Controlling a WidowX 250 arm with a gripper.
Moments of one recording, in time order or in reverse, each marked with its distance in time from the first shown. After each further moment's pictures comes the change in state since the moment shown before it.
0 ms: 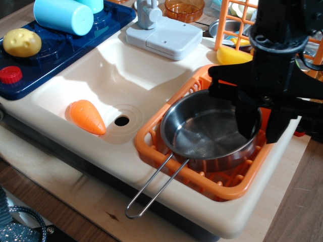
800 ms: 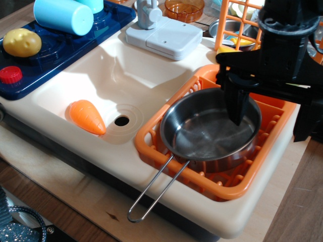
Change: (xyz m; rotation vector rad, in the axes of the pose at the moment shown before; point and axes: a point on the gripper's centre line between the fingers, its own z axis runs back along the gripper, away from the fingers) arm 0.004 -0.001 0.009 -0.013 0.017 -0.036
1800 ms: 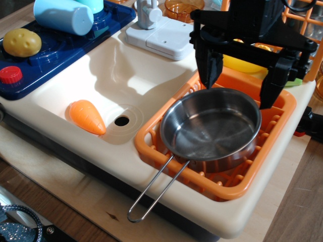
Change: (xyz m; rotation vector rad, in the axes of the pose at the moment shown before) arm 0.011 0.022 0.028 0.056 0.044 -0.115
